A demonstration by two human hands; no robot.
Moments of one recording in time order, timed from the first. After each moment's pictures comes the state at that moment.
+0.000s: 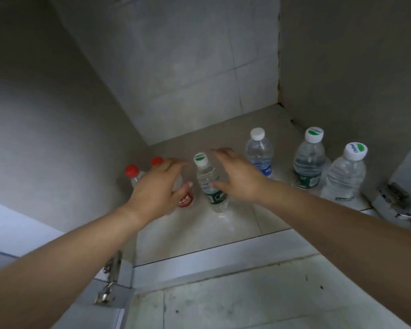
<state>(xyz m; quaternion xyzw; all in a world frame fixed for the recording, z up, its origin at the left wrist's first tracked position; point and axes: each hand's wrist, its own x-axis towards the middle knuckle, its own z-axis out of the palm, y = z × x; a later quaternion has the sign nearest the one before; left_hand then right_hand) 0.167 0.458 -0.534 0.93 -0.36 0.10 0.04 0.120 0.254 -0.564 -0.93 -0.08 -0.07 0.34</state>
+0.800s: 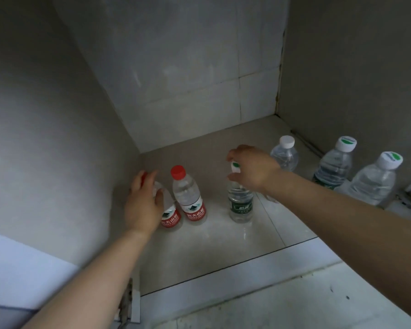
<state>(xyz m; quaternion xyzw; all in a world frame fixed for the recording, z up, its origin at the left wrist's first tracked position) 0.255 0.543 -0.608 0.94 -0.17 0.14 0.24 0.180 0.292 -0.546 -0.98 0.03 -0.04 0.18</state>
